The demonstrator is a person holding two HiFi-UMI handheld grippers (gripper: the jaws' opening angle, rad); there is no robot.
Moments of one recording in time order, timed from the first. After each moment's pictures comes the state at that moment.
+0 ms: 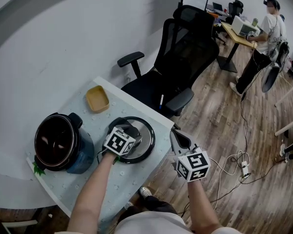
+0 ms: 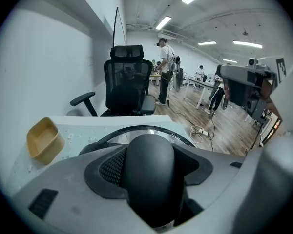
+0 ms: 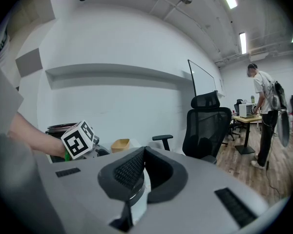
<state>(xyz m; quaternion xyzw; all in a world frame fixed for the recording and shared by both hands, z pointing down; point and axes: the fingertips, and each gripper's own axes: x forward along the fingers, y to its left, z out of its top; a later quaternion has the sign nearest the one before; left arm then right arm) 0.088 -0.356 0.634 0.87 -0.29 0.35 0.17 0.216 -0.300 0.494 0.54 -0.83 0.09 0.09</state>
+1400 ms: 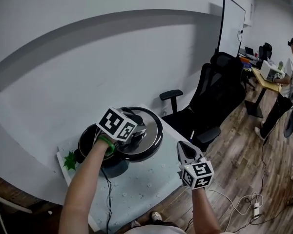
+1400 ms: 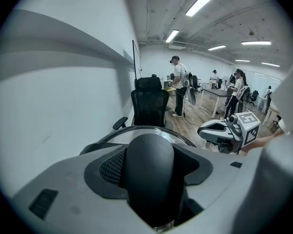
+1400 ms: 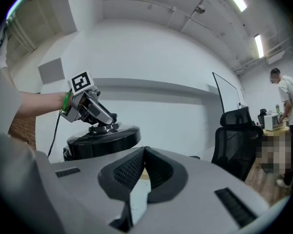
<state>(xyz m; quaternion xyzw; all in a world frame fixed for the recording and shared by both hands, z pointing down) -0.058 -0.340 0.369 0.85 -0.40 0.32 0.12 0.098 -0.298 0.415 0.45 -0.89 0.02 0.04</state>
